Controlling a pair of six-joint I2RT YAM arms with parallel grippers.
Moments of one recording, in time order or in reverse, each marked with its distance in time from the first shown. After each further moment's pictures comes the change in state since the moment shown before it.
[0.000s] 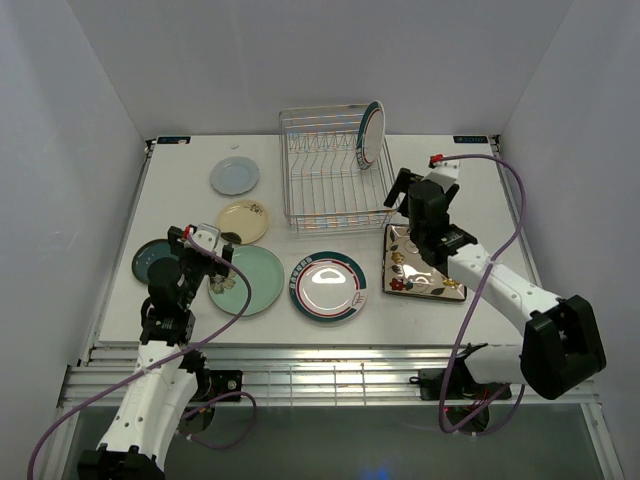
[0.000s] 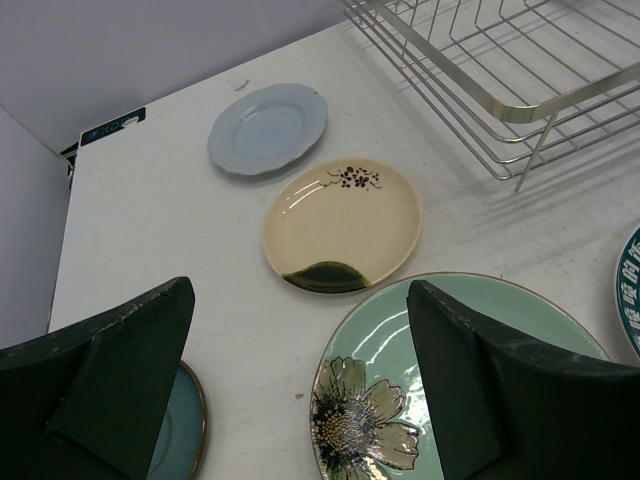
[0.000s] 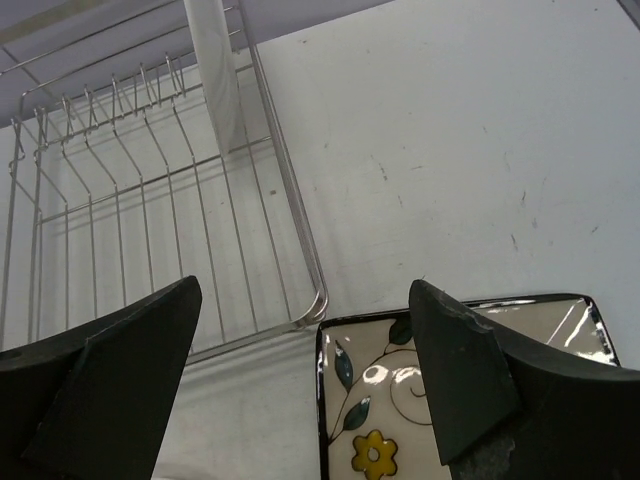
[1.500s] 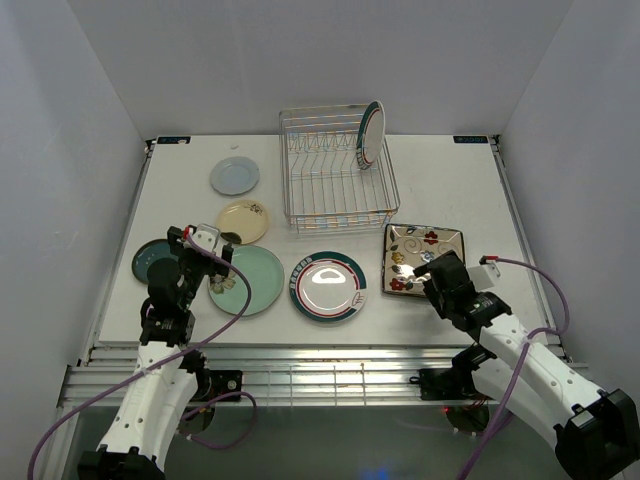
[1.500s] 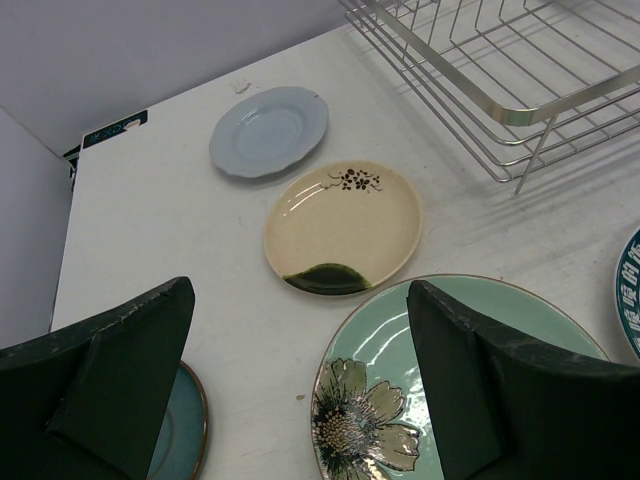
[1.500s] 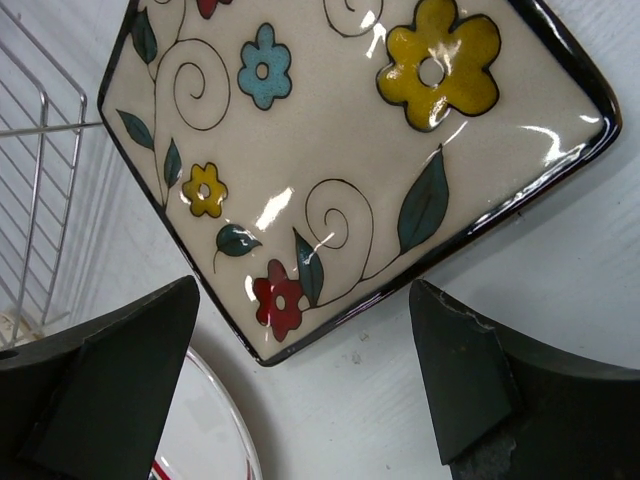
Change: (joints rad) left arm 0.000 -0.006 0.000 0.000 0.000 0.000; right arm 0.000 -0.556 -0.479 -0.628 -0.115 0.964
